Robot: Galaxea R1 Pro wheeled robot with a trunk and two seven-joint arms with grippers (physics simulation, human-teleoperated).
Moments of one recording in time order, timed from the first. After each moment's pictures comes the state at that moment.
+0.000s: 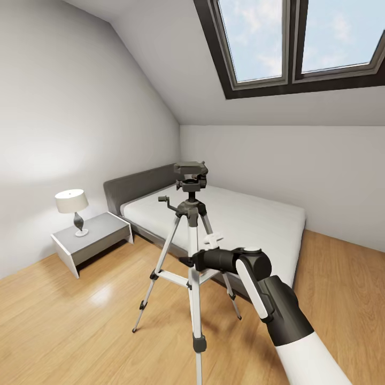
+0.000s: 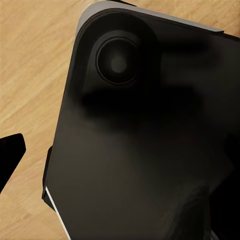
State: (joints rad) left arm 0.00 0.00 0.01 -0.02 0.28 -0.04 0.00; right arm -0.61 0.07 0.29 -1.41 -0.18 0.92 0.42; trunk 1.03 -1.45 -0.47
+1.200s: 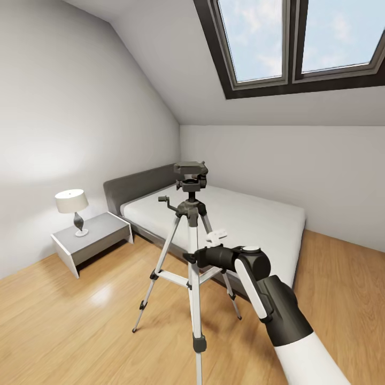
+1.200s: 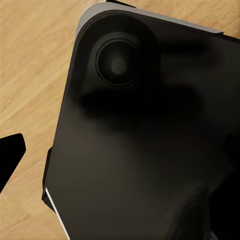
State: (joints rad) left arm 0.00 0.00 0.01 -0.03 0.28 -0.04 0.00; right arm -0.61 0.08 0.29 -1.42 -0.18 0.92 0.29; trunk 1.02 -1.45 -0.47
